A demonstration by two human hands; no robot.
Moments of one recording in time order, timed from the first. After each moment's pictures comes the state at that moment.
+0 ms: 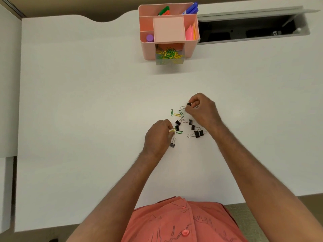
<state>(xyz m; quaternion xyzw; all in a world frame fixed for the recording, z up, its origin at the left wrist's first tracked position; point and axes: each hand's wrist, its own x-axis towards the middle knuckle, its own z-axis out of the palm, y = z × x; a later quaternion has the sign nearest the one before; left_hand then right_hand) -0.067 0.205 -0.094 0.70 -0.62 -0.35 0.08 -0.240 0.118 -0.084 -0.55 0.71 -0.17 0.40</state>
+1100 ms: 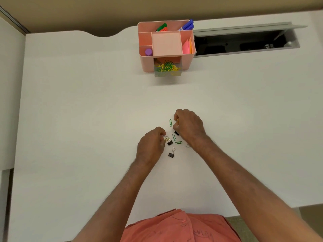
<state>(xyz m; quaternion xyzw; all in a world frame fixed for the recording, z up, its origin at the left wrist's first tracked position) -0.047 0.201 -0.093 0.72 -0.60 -0.35 0.10 -0.198 0.124 -0.085 -0.71 0.66 0.01 0.25</state>
